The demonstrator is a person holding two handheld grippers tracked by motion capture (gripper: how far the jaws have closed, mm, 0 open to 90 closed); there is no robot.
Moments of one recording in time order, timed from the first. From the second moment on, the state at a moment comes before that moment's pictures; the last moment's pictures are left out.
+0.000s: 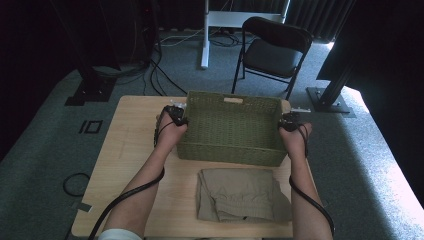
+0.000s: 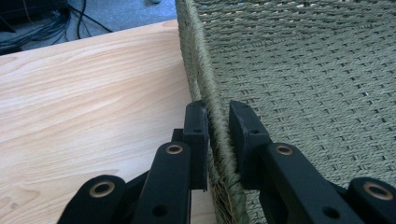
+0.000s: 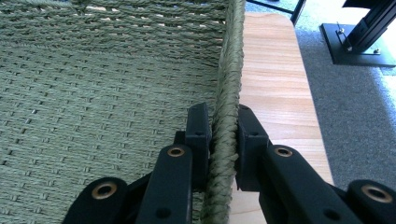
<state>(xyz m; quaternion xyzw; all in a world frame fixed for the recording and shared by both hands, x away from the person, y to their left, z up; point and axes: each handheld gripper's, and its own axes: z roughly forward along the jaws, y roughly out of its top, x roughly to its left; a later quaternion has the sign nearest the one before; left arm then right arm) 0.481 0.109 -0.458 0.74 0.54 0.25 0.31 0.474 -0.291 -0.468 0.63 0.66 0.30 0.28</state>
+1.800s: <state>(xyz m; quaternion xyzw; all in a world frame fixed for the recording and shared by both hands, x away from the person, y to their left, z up) 0.486 0.092 -0.460 0.78 0.50 0.18 0.34 0.484 -0.321 -0.461 0.57 0.67 0.40 0.26</state>
